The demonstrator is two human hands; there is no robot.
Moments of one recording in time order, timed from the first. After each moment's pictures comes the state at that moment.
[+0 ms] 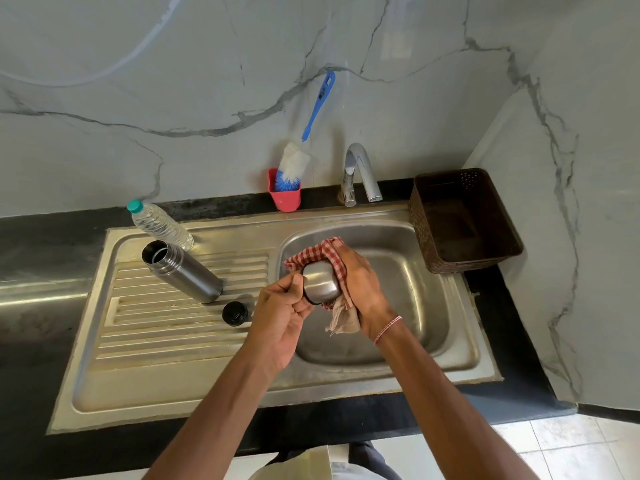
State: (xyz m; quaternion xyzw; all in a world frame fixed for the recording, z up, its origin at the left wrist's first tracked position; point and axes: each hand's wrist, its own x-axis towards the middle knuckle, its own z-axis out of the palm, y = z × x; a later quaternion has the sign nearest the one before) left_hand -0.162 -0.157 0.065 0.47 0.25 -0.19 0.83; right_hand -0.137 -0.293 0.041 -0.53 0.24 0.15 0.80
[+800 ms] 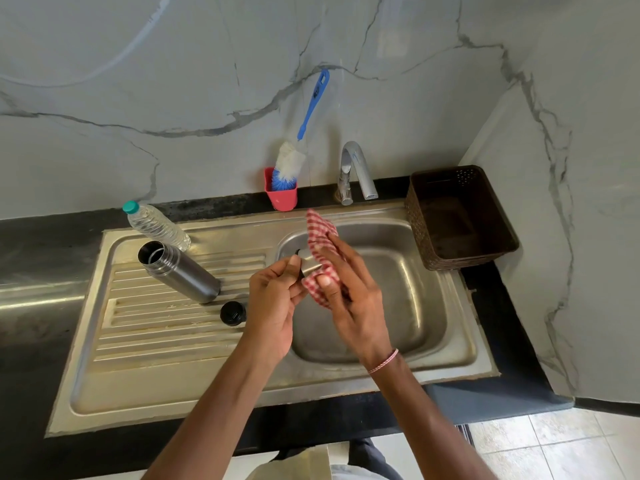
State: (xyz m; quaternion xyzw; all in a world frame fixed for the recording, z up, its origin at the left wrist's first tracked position) left_hand -0.155 -0.163 0.074 0.55 0.18 -0.13 0.80; right_hand -0.180 -0.294 0.022 -0.83 -0.07 -0.17 0.52
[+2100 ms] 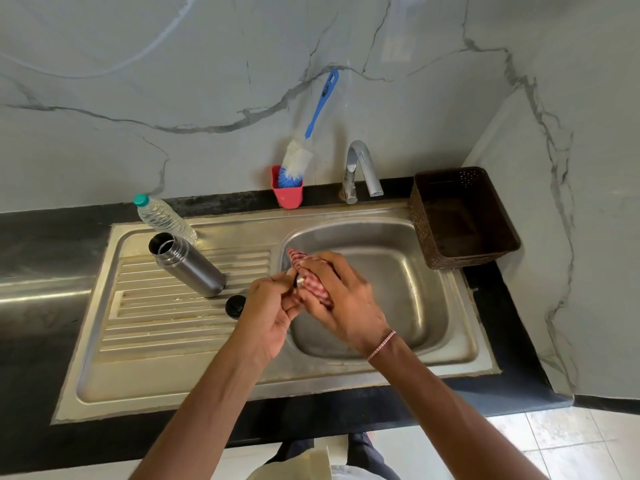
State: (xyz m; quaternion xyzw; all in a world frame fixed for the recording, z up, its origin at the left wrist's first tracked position) left_hand -0.164 -0.137 0.067 0.52 0.26 -0.20 0.79; right_hand -0.176 -0.287 0.012 -0.91 -0.18 -0.17 0.34
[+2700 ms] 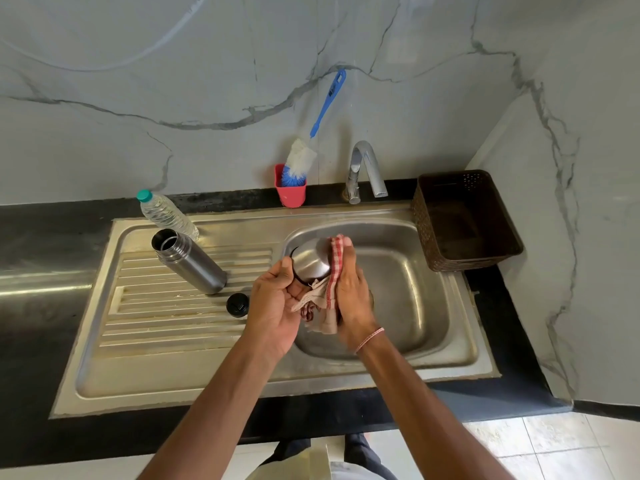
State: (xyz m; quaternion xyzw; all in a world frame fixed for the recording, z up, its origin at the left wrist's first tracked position) left_hand -0.161 -0.144 0.056 0.44 0.24 -0.13 0.86; right_hand -0.167 -0.261 0.047 -0.56 0.25 0.12 0.78
